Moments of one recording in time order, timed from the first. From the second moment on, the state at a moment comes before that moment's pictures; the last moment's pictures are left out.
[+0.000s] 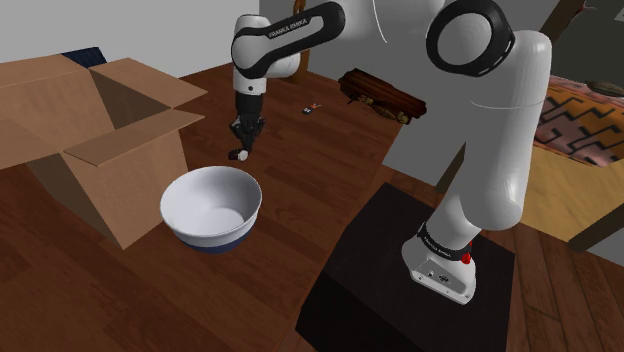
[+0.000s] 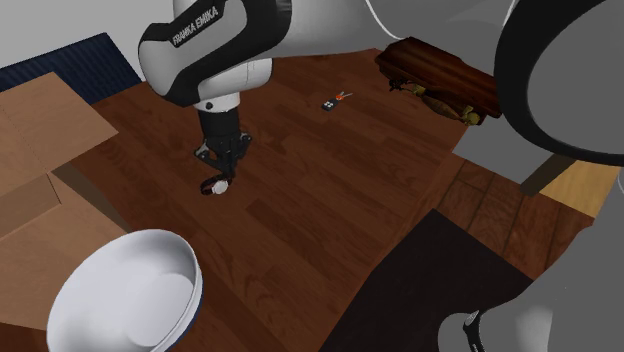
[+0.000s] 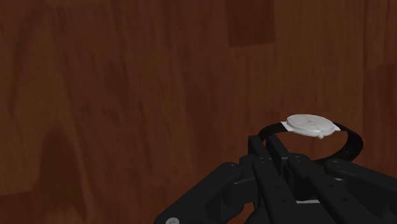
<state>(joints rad) 0.17 0.39 0.04 -1.74 0.24 2.02 0.00</state>
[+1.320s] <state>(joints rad) 0.17 0.31 0.04 -1.58 0.22 1.79 0.05</state>
